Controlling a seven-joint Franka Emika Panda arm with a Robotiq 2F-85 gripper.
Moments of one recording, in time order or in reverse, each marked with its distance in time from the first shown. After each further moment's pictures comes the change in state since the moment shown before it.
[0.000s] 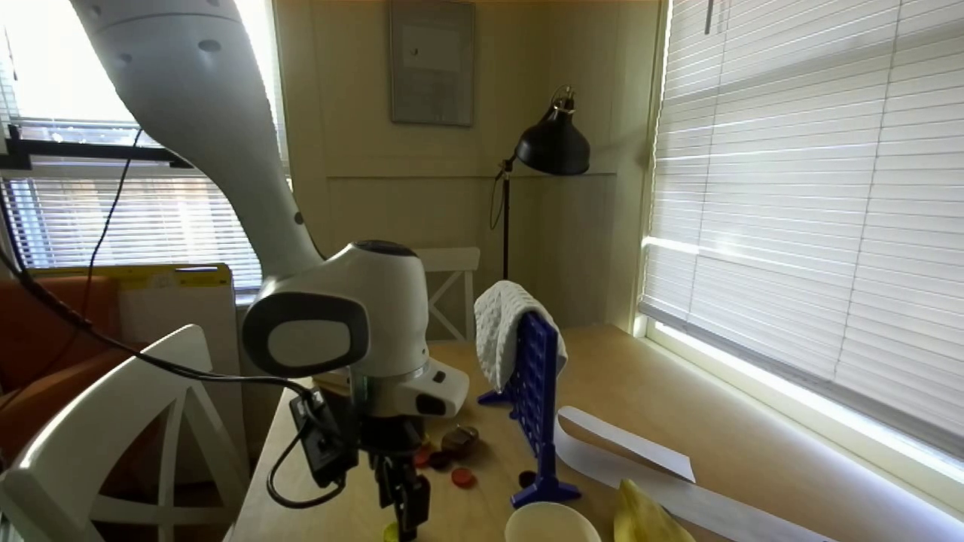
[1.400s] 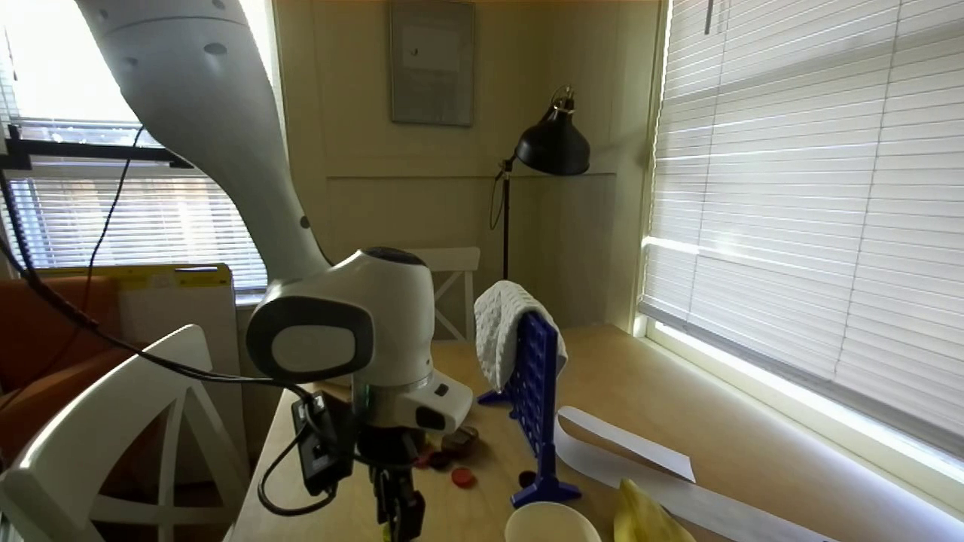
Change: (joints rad) arm 0.015 0.017 -0.036 0.014 -0.003 -0.047 0.051
